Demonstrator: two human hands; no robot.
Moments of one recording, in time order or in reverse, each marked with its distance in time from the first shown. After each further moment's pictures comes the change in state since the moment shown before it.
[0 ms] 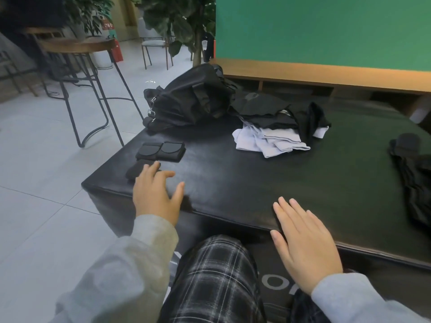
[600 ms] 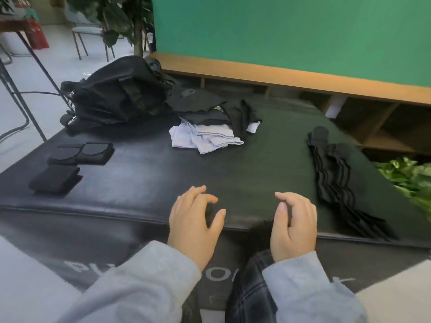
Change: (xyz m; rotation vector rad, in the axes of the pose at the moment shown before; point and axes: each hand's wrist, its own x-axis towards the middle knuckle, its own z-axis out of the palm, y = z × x) left_hand -0.090 0.138 0.053 -0.341 -0.318 0.225; right_hand -0.018 0.058 -0.023 0.580 0.708 0.381
